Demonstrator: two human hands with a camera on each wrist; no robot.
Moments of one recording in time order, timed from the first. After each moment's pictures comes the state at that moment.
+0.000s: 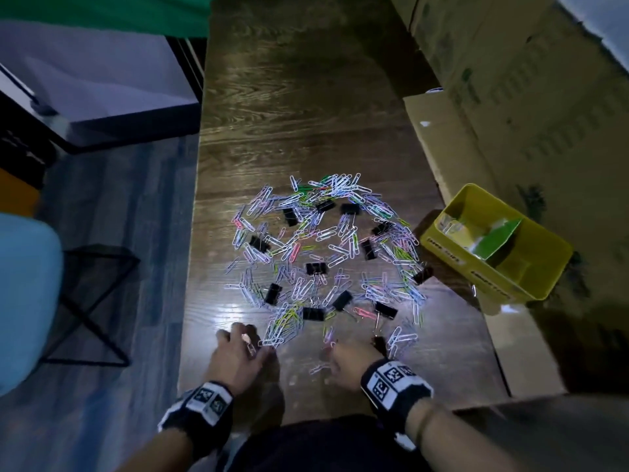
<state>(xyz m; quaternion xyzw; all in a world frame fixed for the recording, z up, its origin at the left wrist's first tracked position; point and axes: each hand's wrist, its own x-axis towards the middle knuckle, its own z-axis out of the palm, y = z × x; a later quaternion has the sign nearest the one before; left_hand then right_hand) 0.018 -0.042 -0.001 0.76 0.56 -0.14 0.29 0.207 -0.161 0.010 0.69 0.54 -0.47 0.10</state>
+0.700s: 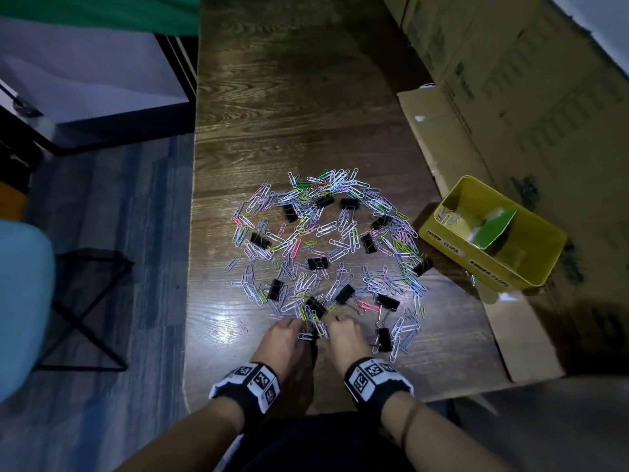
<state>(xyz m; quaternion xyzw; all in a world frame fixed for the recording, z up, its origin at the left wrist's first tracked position) 0.063 -0.058 -0.032 0.88 0.35 -0.09 0.32 0.180 -0.145 -0.026 0.84 0.41 -0.35 -0.08</state>
